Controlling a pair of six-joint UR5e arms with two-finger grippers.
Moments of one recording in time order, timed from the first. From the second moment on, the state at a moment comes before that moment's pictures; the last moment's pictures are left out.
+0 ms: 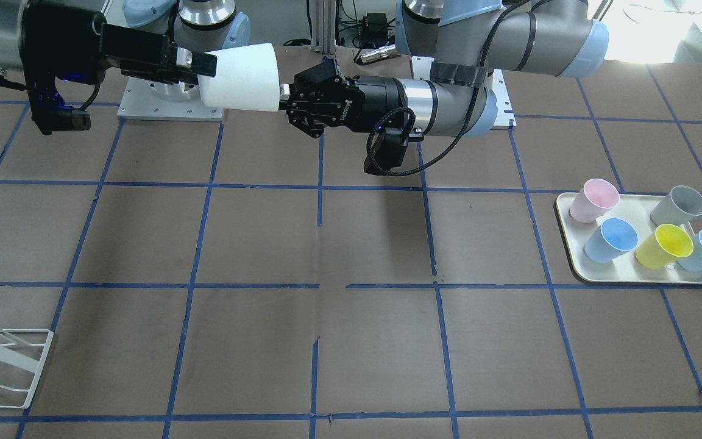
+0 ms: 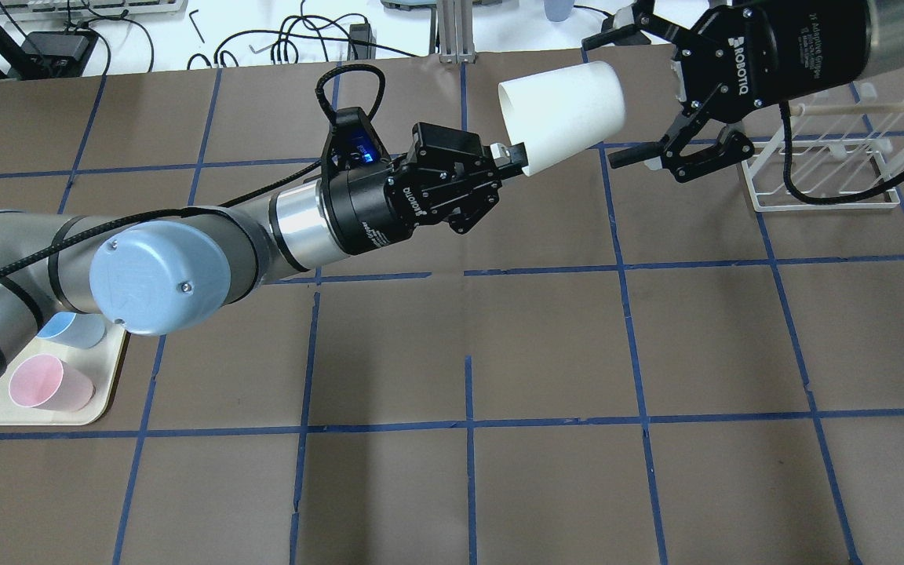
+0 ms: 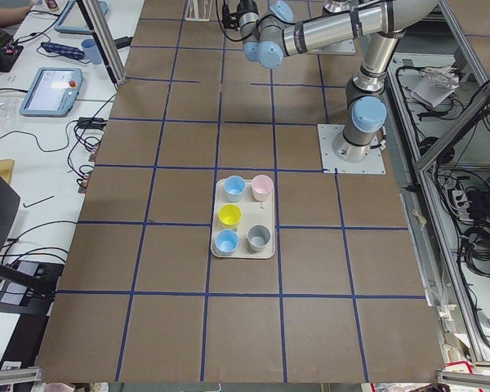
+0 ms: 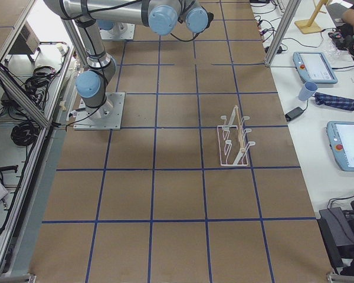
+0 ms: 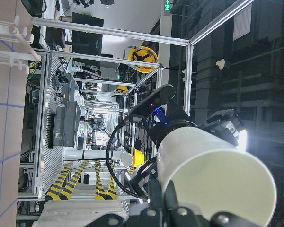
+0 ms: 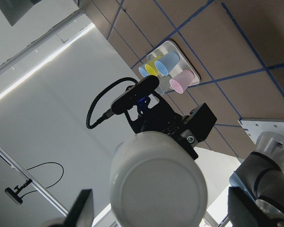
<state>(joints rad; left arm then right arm) -1.68 -1.62 -1.96 -2.04 -0.35 0.83 1.31 -1.54 1.49 -0.72 -0.46 -0.17</state>
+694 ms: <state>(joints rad) -1.68 -1.62 -1.96 -2.04 -0.35 0.83 1.33 -1.53 1.49 -0.73 -0.45 -0.16</state>
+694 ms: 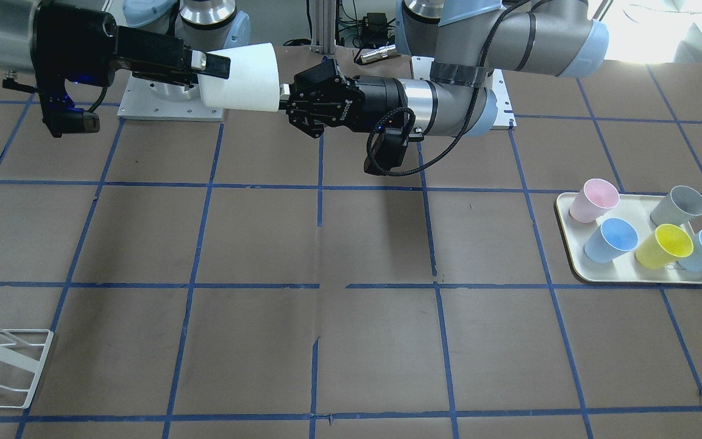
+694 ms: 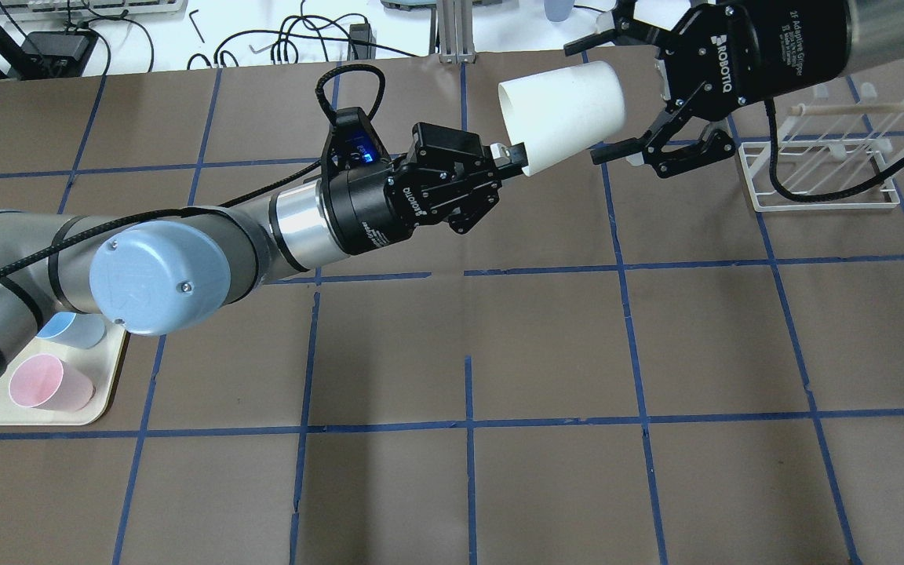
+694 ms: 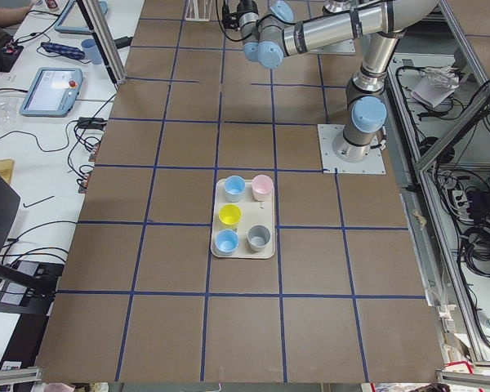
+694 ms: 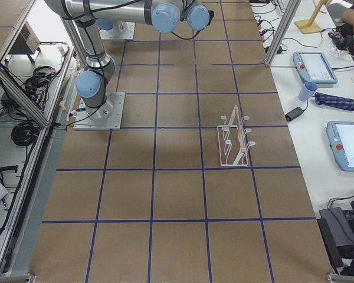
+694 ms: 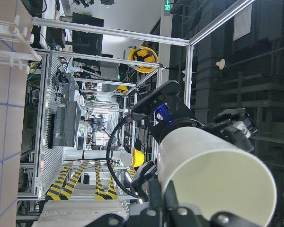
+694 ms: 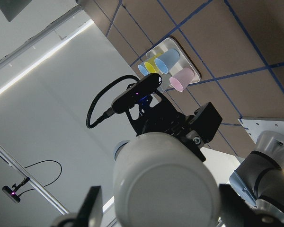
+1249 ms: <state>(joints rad) -1.68 -1.62 -1.96 -2.04 -0.34 0.83 1.33 -1.53 1.49 -0.73 -0.45 -0.16</state>
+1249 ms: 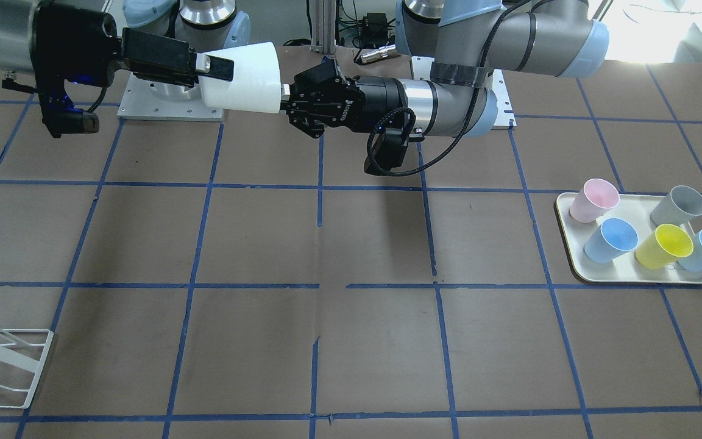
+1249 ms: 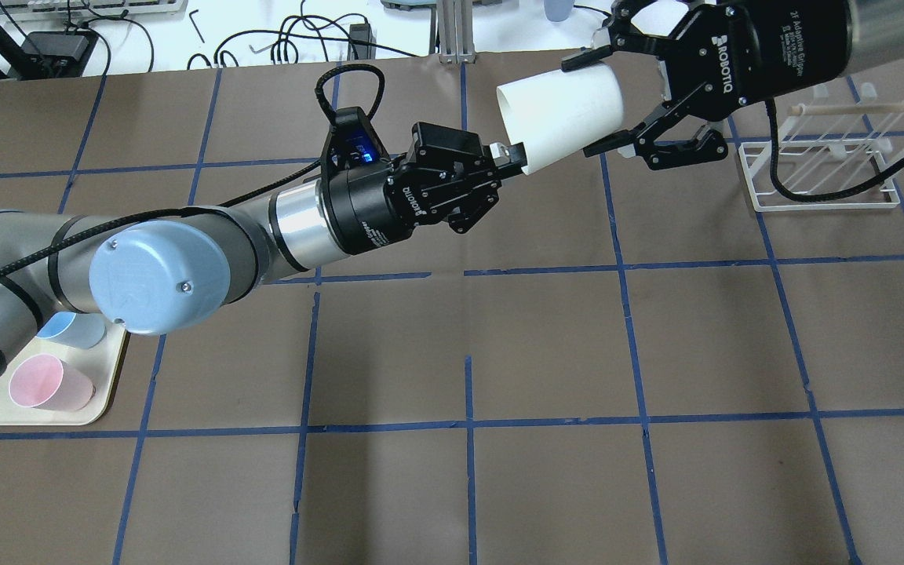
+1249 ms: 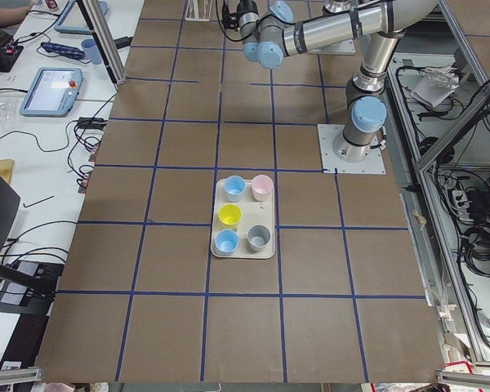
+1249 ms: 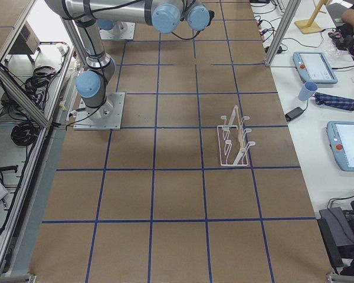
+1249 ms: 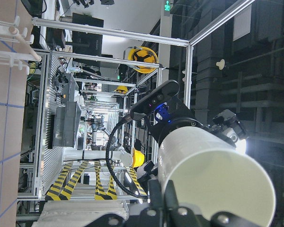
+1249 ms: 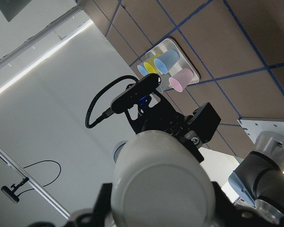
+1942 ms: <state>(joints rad) -1.68 -1.61 -1.96 -2.04 -0.34 0.82 1.33 -1.53 1.48 -0.74 -0.46 -0.16</state>
